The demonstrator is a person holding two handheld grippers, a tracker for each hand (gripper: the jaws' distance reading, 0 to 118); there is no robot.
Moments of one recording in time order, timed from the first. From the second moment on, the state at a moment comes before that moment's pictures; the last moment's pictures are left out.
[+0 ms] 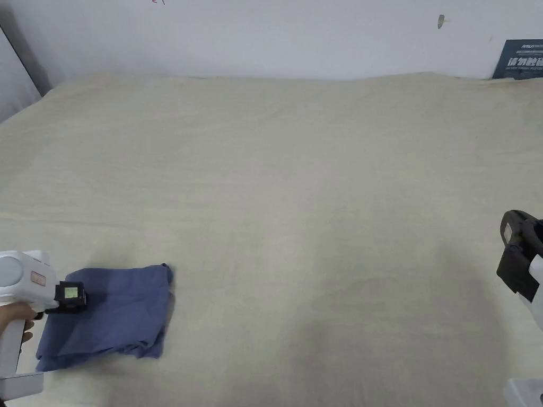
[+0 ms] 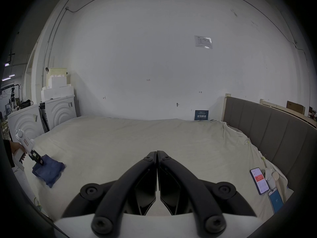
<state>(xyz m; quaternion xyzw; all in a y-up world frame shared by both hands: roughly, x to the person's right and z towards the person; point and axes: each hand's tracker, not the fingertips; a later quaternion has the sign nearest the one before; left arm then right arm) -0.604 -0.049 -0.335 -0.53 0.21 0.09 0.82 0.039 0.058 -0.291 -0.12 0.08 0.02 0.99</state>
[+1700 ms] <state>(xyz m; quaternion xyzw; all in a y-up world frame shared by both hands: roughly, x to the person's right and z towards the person) -0.186 0.074 -0.192 0.04 0.08 -0.02 1.00 0.122 0.114 -0.202 -0.01 0.04 0.03 1.00</state>
